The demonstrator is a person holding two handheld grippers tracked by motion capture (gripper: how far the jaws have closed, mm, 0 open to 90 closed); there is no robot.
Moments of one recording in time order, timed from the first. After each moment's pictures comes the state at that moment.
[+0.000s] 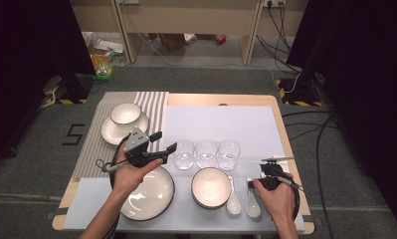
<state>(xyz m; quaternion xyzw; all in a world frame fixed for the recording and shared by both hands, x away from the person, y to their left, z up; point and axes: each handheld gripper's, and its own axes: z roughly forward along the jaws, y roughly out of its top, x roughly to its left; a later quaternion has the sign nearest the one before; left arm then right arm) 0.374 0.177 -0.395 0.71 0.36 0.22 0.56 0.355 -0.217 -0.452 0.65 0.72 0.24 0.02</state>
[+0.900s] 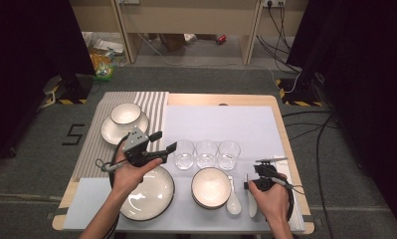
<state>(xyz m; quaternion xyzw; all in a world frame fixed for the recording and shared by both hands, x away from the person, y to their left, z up) 0.375 0.178 -0.394 0.71 0.36 0.20 0.57 0.352 -0.202 -0.452 0.65 0.72 0.24 0.02</state>
